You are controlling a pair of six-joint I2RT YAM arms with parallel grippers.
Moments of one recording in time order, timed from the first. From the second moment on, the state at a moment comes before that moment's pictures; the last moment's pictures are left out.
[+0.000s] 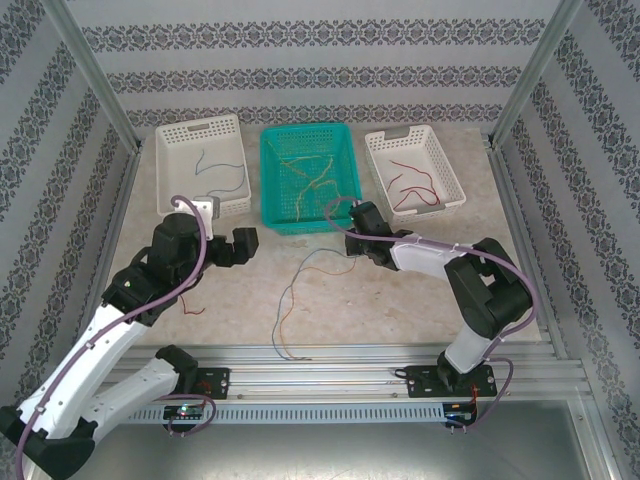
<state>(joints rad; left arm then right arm) -0.49 0.79 0.95 -0.69 -0.12 -0.41 0.55 1.68 0.88 -0.07 0.17 0.37</state>
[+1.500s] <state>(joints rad) -0.54 0.89 0.64 -0.39 0.12 -0.56 0.52 1.79 2.32 -0.65 -0.17 0.24</state>
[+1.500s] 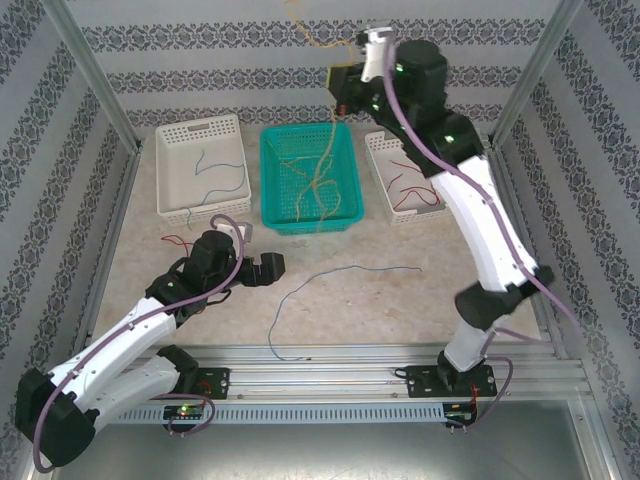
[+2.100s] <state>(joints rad) -0.58 0.85 0.53 -0.38 0.10 -0.57 0.43 2.10 2.84 -0.67 -0.29 0.37</state>
